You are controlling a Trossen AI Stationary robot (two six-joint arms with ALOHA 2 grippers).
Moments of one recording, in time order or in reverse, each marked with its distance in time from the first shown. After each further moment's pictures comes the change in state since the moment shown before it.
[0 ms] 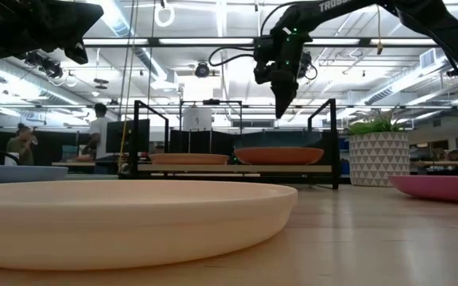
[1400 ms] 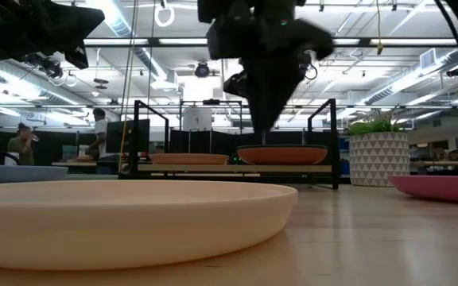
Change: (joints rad) left arm 0.000 0.000 0.000 -0.034 0.000 -0.054; right arm 0.792 0.000 -0.379 0.248 -0.060 0.073
